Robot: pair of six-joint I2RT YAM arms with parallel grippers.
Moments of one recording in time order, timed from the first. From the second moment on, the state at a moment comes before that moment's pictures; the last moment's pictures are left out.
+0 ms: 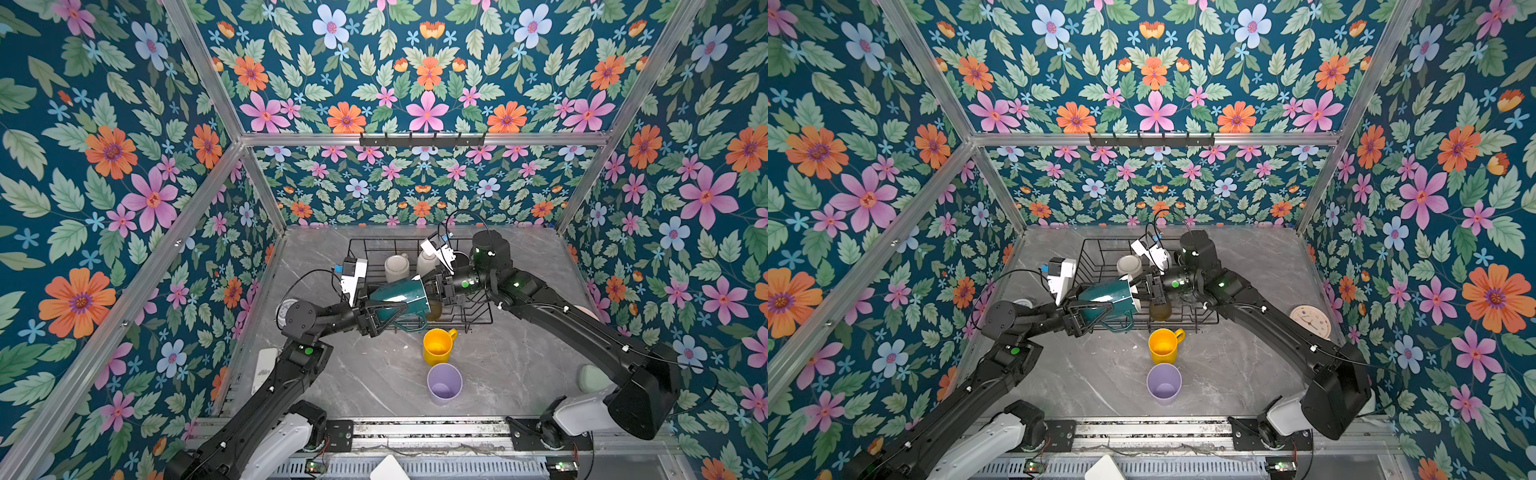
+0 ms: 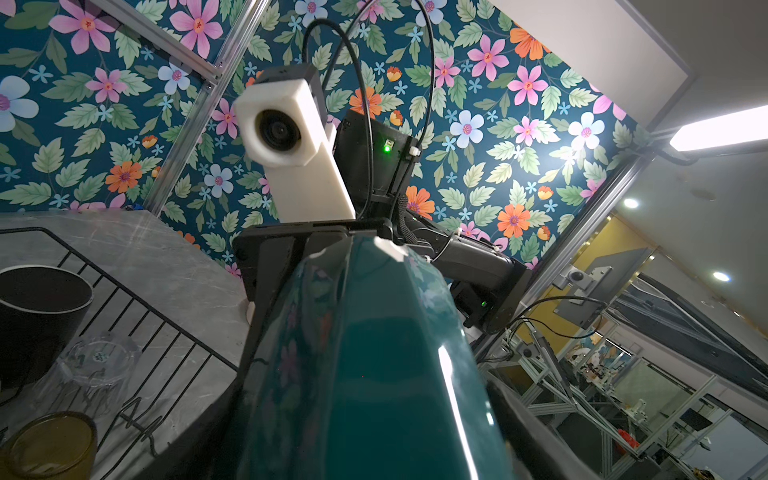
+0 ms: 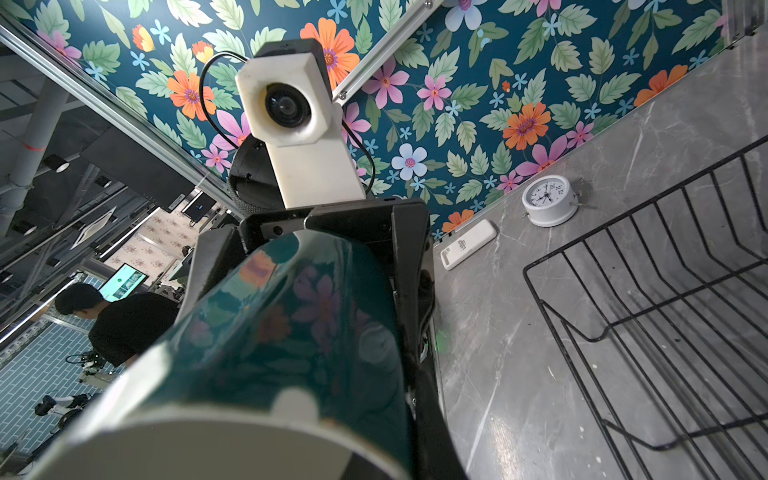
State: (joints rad) left arm -0.49 0.86 0.57 0.70 0.90 -0.94; right arm 0.66 1.44 1.27 -0.10 -1.00 0.44
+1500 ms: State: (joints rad) left arm -0.49 0.87 0.65 0.53 0.90 -0.86; right arm 0.61 1.43 1.28 -0.15 -0.98 0.47
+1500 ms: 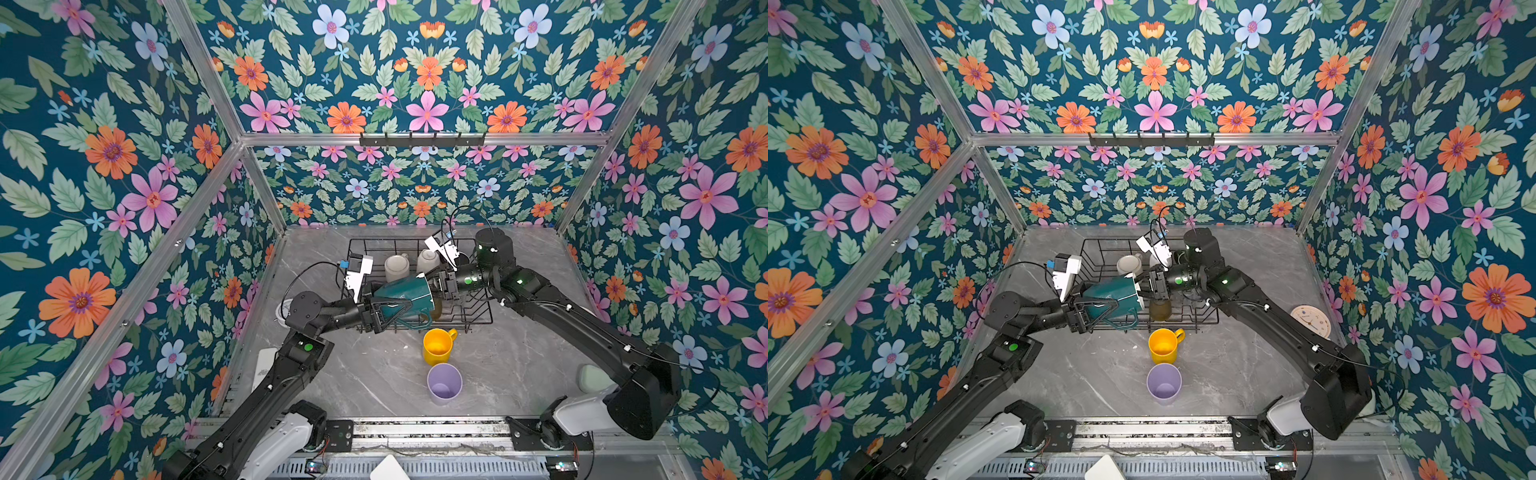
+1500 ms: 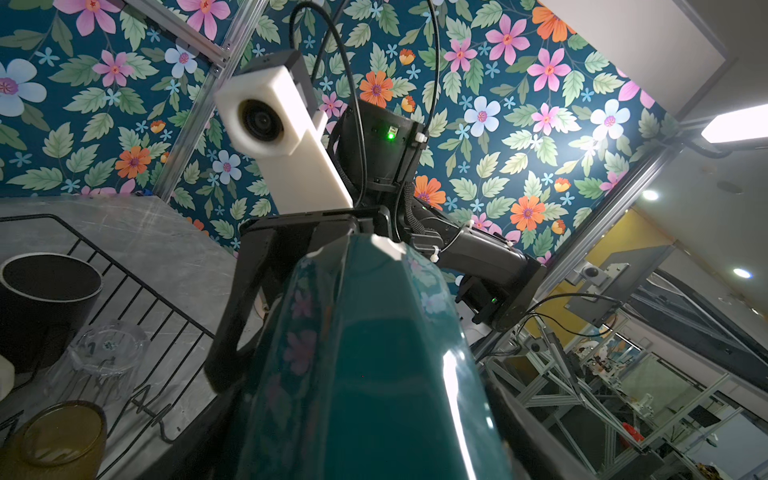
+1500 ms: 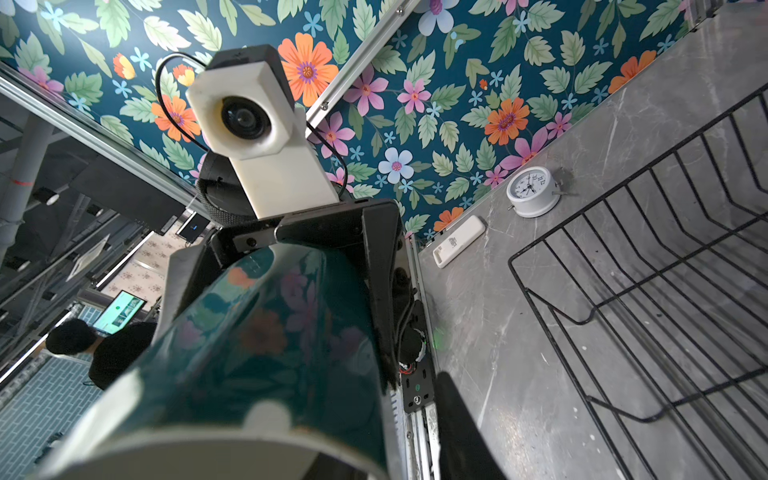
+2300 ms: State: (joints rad) left arm -0.49 0.91 0.98 -0.12 0.62 -0.50; right arm 0.45 1.12 1.11 -0.37 -0.60 0.49
